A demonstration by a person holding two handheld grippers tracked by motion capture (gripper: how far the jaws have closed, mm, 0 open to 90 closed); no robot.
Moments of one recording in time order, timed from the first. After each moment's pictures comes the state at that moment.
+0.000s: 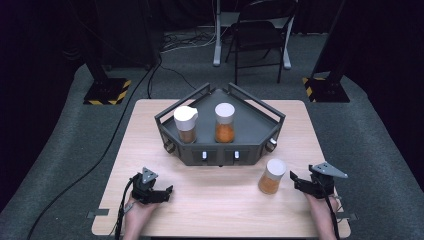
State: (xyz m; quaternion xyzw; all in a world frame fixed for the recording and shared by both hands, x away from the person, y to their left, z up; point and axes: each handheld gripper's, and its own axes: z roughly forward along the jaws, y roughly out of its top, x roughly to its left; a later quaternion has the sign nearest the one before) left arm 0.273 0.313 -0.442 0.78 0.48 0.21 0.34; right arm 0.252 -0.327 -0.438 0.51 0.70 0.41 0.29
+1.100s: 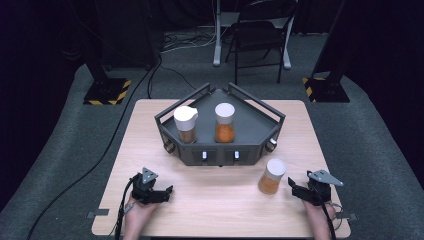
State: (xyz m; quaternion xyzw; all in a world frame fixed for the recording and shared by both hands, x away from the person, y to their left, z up) left arm 0.273 0.313 -0.442 0.78 0.48 0.22 0.34; right arm 0.240 -0.320 -0.456 0.51 0.70 0.40 0.30
